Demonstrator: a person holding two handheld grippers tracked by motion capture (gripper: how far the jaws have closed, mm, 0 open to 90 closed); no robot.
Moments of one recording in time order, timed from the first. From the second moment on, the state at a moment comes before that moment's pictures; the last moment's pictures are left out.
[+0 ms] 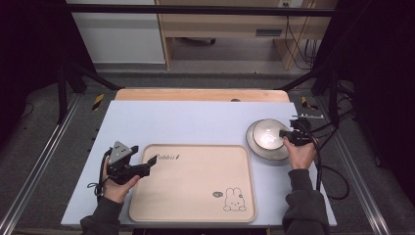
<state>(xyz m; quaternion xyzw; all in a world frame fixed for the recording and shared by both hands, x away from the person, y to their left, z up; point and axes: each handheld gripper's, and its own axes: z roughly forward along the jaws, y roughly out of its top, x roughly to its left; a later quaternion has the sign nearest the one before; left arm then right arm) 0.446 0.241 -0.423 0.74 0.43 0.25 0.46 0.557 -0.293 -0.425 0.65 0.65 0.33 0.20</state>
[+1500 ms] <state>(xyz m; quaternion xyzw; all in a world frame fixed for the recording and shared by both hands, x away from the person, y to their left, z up) 0.444 0.240 -0.419 0.73 0.42 0.25 0.47 0.522 -0.250 -0.376 0.57 0.69 0.41 0.17</state>
